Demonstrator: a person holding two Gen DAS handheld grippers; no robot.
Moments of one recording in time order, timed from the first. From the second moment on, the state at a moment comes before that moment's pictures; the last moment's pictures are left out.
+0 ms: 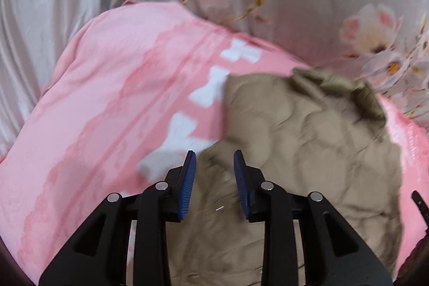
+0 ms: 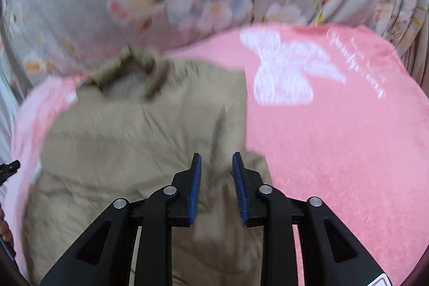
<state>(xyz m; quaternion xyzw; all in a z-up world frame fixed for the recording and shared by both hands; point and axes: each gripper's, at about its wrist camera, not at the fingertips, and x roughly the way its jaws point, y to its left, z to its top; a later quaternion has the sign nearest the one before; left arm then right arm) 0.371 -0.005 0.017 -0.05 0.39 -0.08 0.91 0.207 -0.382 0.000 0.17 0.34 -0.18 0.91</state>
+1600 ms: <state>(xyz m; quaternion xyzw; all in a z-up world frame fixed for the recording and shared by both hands) 0.374 -0.134 -0.084 0.07 0.41 -0.08 0.91 0.296 -0.312 -0.082 0.12 0.41 -0.10 0.90</state>
